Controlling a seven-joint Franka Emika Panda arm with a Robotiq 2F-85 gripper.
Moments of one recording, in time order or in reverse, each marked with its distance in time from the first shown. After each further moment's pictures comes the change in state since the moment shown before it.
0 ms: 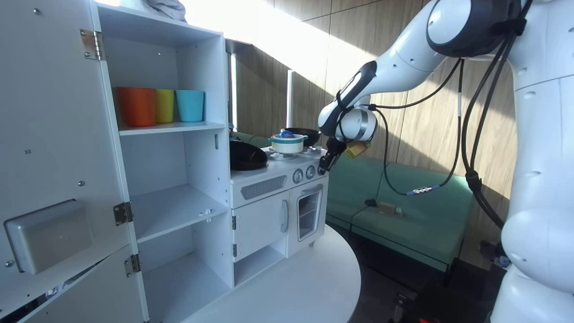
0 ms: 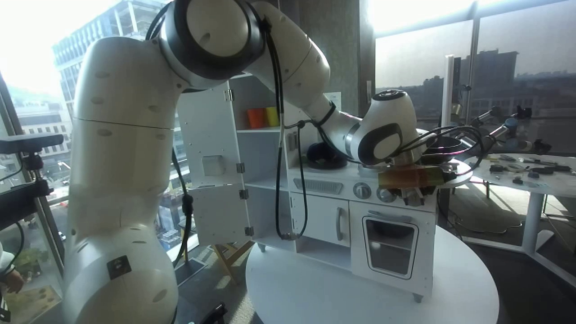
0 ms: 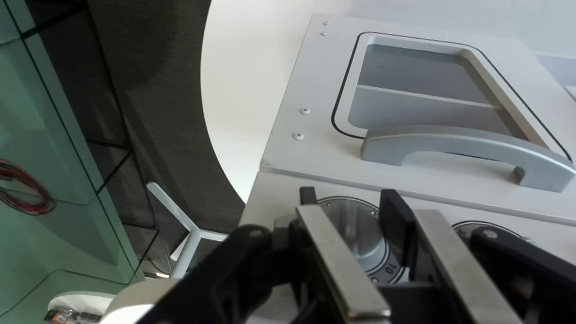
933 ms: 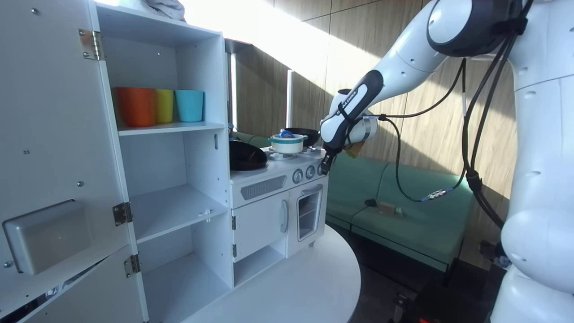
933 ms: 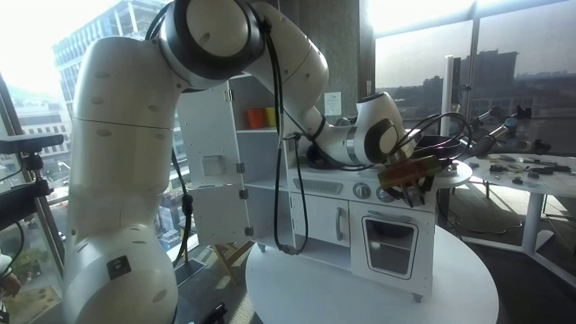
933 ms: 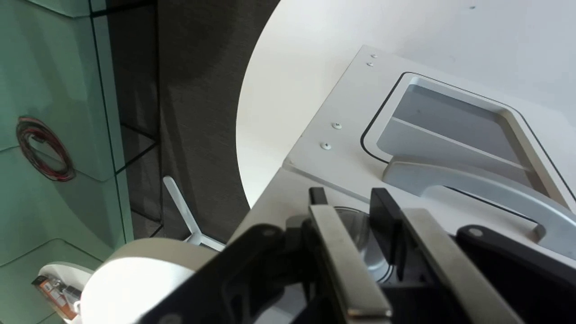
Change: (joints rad) arm -0.002 -0.002 0.005 -0.013 -0.412 0.031 0.177
